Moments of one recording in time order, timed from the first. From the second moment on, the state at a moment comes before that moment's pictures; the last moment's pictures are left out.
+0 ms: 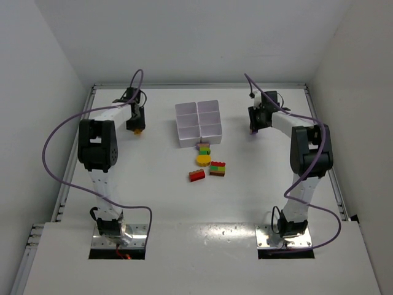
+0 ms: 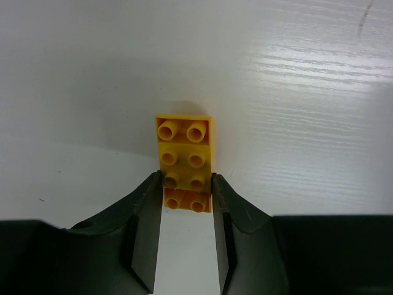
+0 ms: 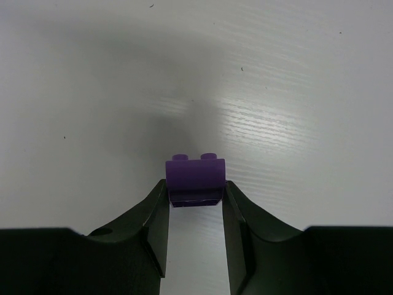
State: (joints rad) left arm -0.05 2.10 1.57 -0.54 -0.16 -0.15; right arm 0.07 1.99 1.30 -0.21 -0.07 -0.15
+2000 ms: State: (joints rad) left arm -0.64 1.61 0.99 -0.46 0.48 0.56; right arm 0.11 1.38 0.91 -0.48 -0.54 -0.43
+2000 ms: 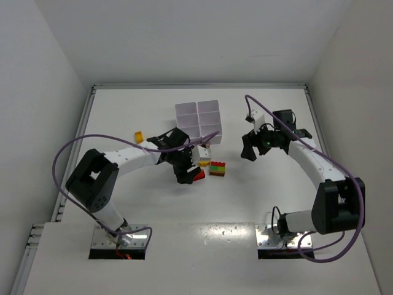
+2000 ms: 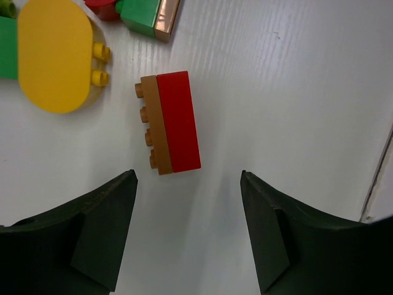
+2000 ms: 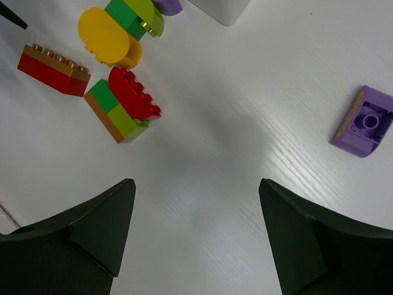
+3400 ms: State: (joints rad) left arm -0.69 1.46 1.00 -0.07 0.11 0.08; right arm 0.02 1.47 0.85 -0.03 -0.96 0.43
